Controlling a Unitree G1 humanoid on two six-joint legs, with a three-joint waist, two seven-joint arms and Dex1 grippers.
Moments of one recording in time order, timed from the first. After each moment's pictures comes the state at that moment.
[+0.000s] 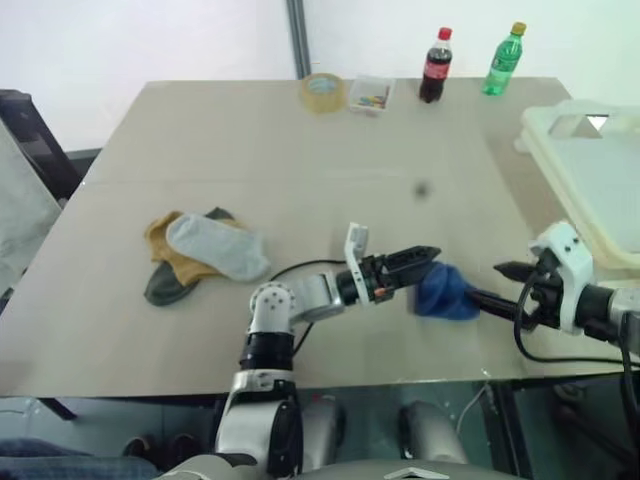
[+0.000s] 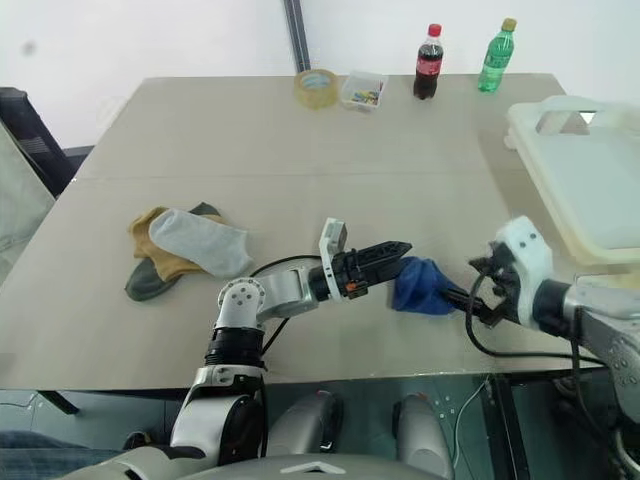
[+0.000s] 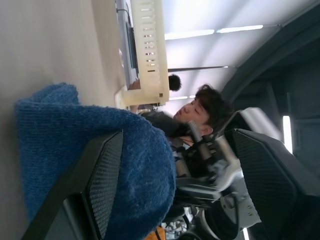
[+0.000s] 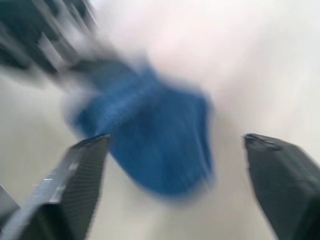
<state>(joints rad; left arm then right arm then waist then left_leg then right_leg) -0.52 -0.06 0.18 0.27 -1.24 1.29 -0.29 -0.23 -0.64 -0.41 -0.75 0.67 1.46 0.67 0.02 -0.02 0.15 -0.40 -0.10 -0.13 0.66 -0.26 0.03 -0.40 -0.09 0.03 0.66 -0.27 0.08</state>
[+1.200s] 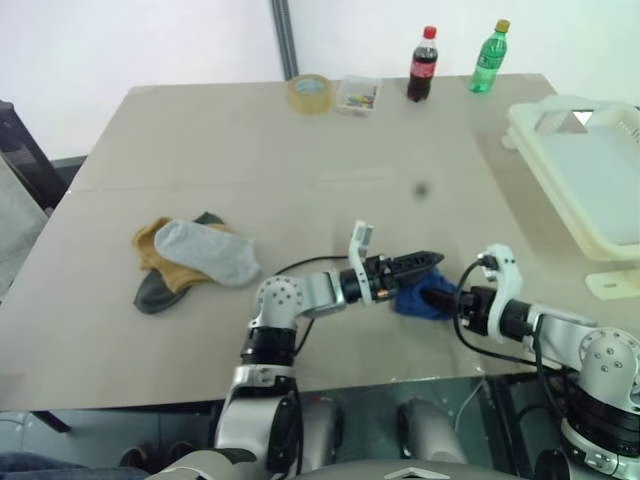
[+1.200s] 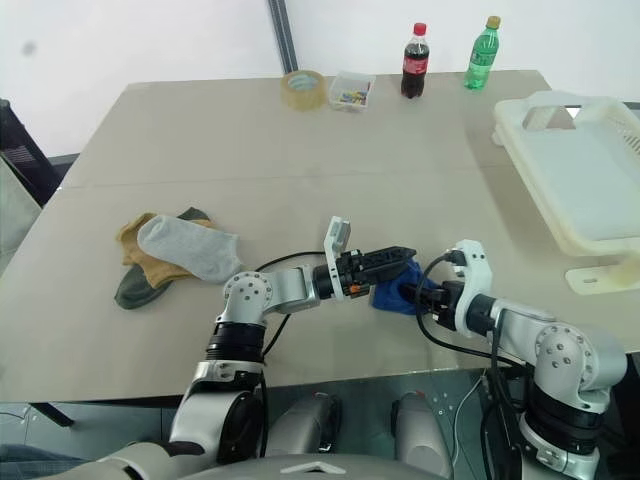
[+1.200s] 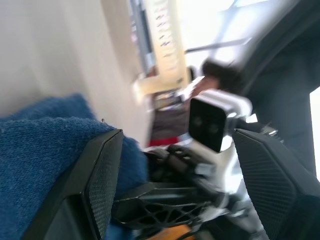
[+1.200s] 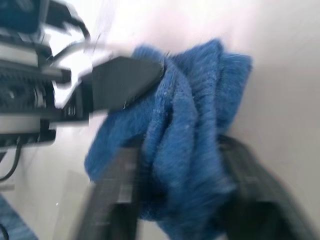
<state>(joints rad) -0.53 0.06 0.01 0.13 -0.96 1.16 -0.49 -0.22 -0.22 -0.36 -0.52 0.73 1.59 0.34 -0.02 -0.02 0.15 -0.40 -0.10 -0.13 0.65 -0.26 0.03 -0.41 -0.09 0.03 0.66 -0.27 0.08</state>
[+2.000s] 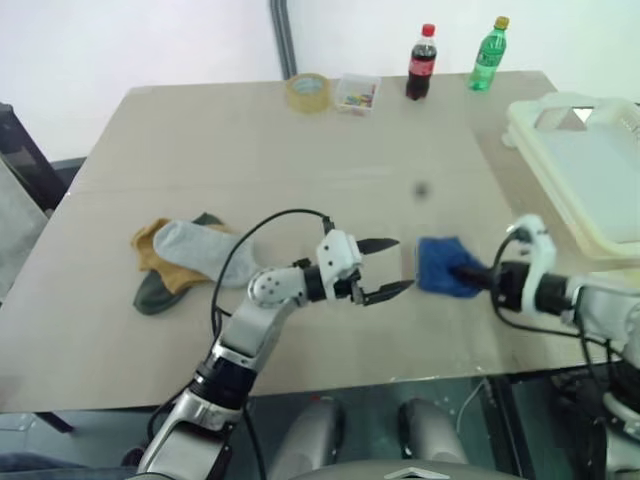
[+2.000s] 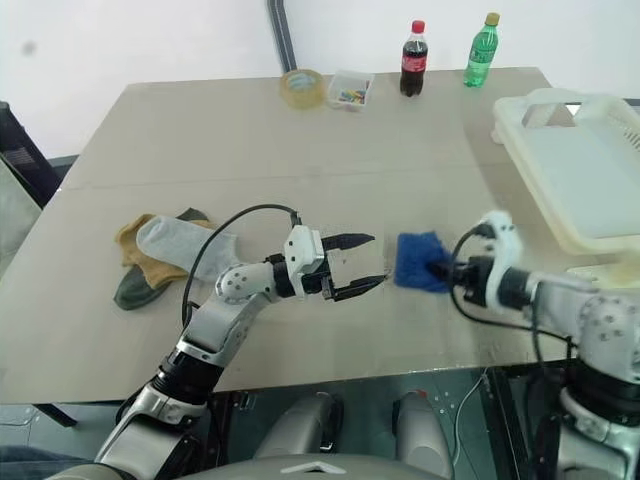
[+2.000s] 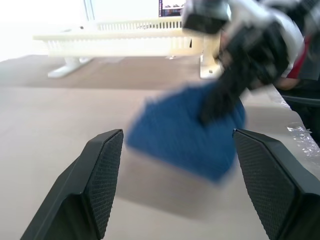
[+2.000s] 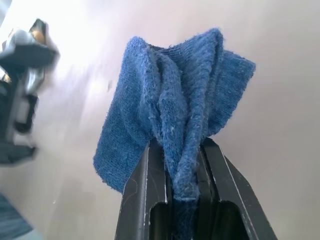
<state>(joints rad) -0.37 0.32 -0.29 -0.01 -0.29 0.01 -0.91 -0.40 -0.55 -0.48 -0.42 0.97 1.61 0.32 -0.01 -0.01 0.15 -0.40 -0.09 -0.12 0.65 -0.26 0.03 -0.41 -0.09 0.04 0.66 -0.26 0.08</state>
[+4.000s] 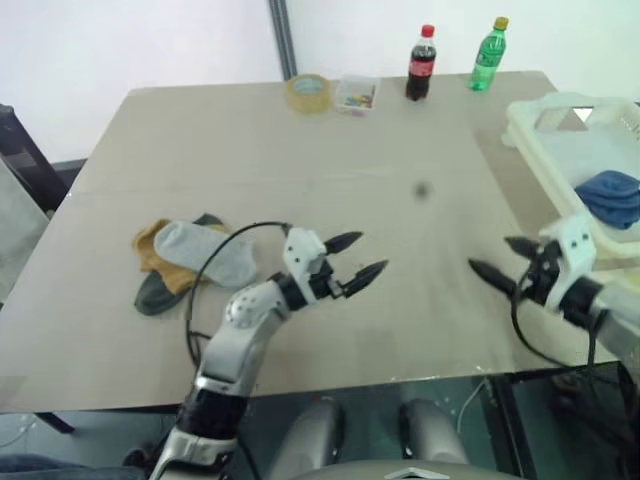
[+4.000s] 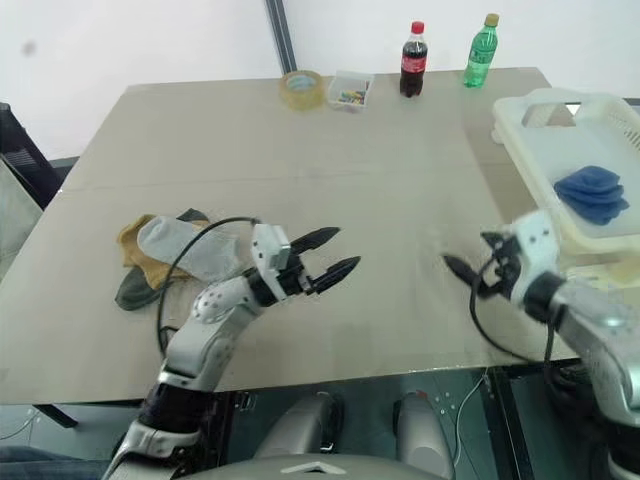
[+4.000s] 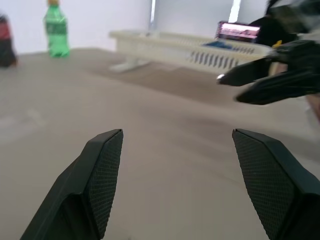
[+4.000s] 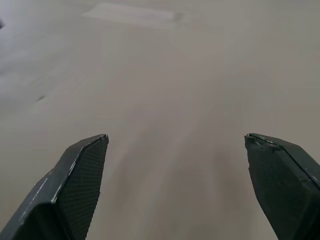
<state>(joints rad) -0.15 0.31 -0.10 -0.22 -0.39 0.24 -0.71 0.06 -0.69 -0.26 -0.49 0.61 0.64 0.61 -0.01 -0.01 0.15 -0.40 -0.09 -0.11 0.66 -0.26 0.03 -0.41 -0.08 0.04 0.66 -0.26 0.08</state>
